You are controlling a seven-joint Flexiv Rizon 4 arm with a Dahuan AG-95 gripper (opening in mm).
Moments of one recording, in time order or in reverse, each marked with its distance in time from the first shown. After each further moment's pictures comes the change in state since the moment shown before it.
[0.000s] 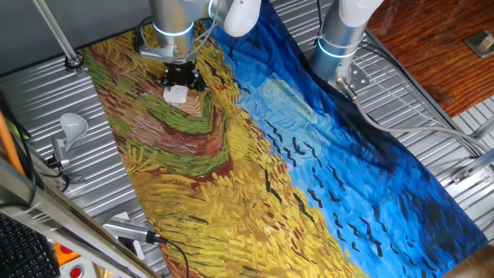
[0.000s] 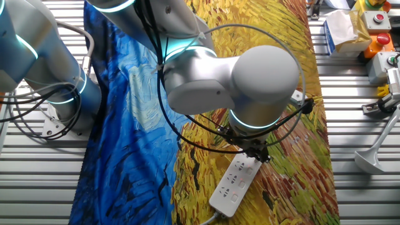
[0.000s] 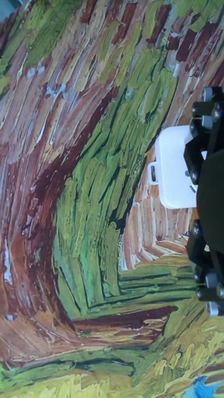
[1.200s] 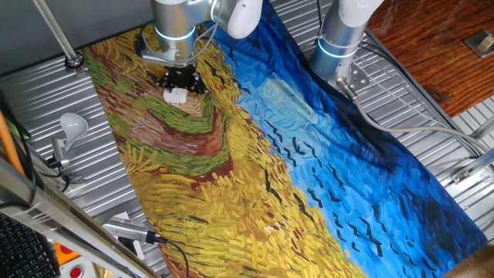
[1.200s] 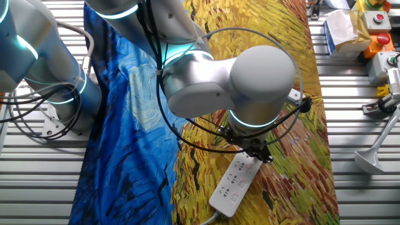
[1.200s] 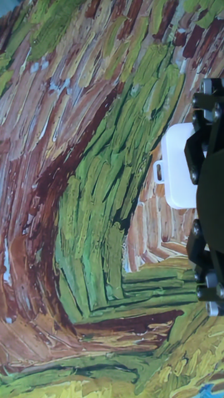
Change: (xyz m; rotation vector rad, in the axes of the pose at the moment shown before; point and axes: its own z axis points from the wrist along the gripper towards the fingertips) arm -0.003 -0.002 0.009 0.017 -0.001 0.000
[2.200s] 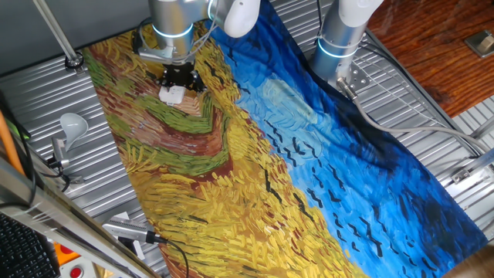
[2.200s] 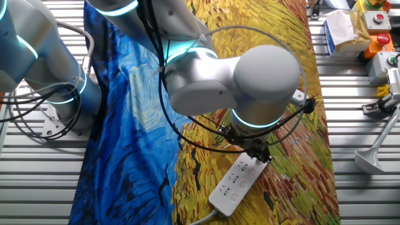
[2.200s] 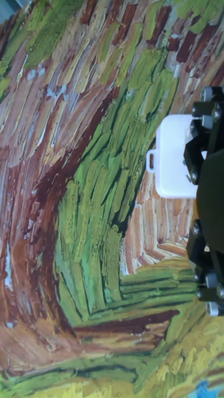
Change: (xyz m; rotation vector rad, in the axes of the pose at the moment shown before) arm 0.002 0.002 -0.014 -0.011 0.010 0.008
